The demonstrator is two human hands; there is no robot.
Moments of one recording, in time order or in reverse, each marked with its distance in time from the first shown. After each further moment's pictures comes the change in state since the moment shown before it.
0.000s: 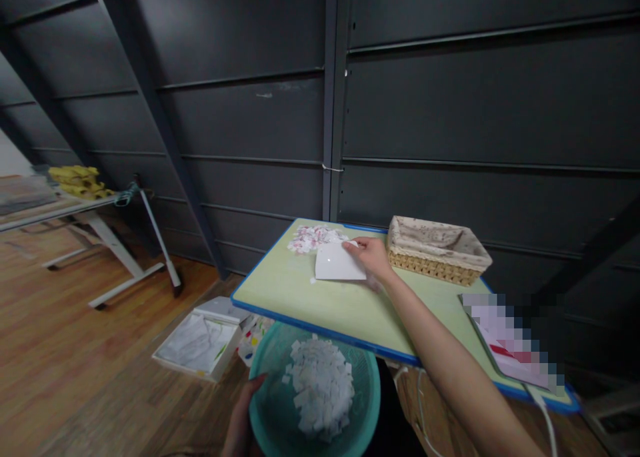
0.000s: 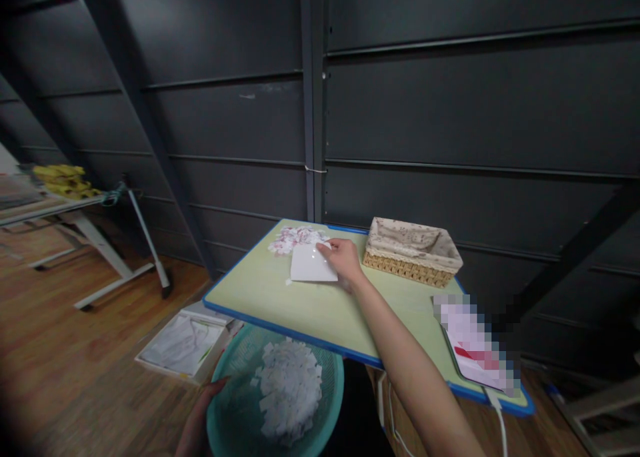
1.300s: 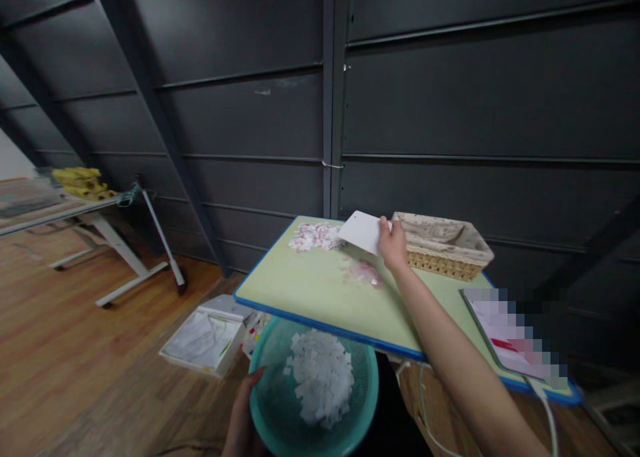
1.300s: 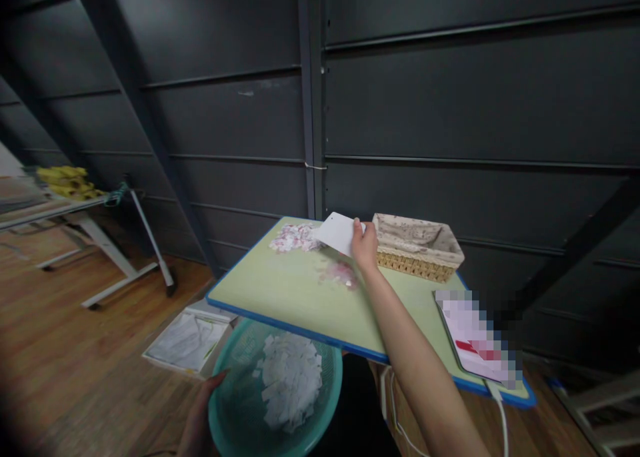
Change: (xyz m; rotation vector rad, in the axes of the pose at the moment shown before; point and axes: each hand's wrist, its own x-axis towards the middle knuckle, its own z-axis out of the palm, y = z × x) left_hand 0.001 0.000 -0.008 0.051 -0.028 0.107; right_hand 0.023 0.023 -0.025 -0.053 0.534 0.081
